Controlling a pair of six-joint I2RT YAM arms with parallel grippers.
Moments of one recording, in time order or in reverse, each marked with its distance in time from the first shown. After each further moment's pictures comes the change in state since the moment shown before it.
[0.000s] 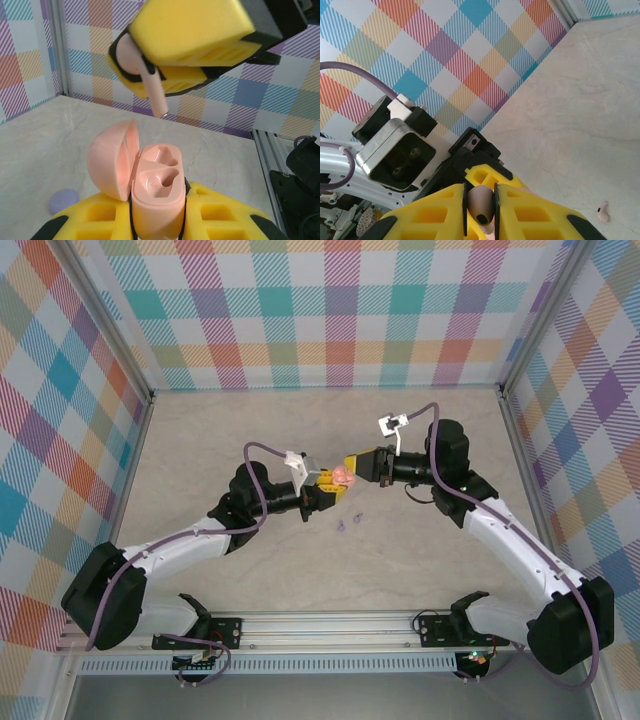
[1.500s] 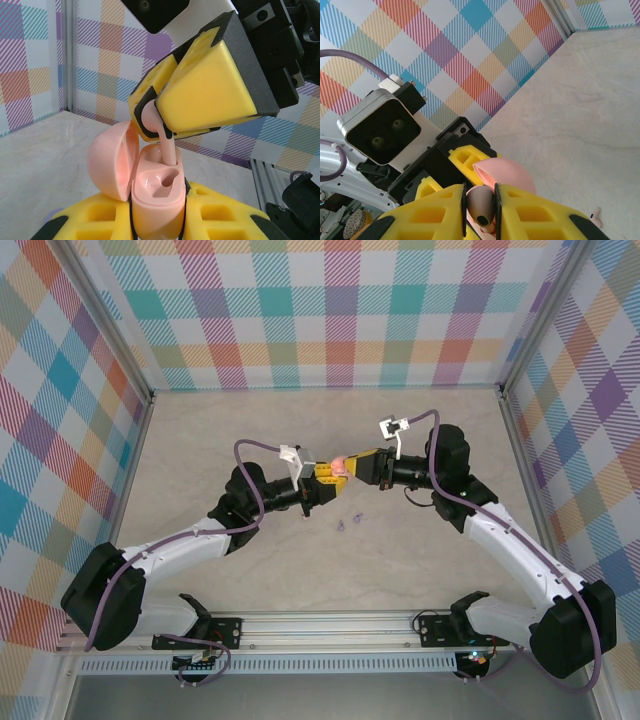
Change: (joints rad) left arm -0.004 -0.001 0.002 0.103 -0.044 -0.129; right arm 0.009 -0.024 -0.039 0.045 0.026 -0.023
